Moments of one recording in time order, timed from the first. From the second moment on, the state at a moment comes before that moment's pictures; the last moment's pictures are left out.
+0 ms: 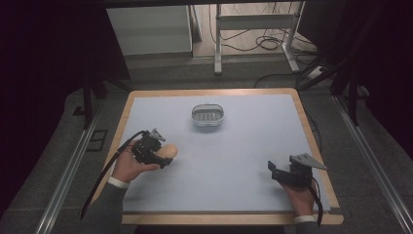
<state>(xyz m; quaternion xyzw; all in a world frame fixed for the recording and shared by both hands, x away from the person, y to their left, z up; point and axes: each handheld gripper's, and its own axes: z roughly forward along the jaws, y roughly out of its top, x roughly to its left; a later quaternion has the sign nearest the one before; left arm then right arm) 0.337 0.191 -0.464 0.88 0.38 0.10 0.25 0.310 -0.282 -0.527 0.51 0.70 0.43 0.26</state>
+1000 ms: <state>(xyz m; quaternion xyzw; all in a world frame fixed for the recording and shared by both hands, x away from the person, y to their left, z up) 0.354 0.180 -0.459 0.89 0.38 0.11 0.24 0.310 -0.283 -0.527 0.51 0.70 0.43 0.26</state>
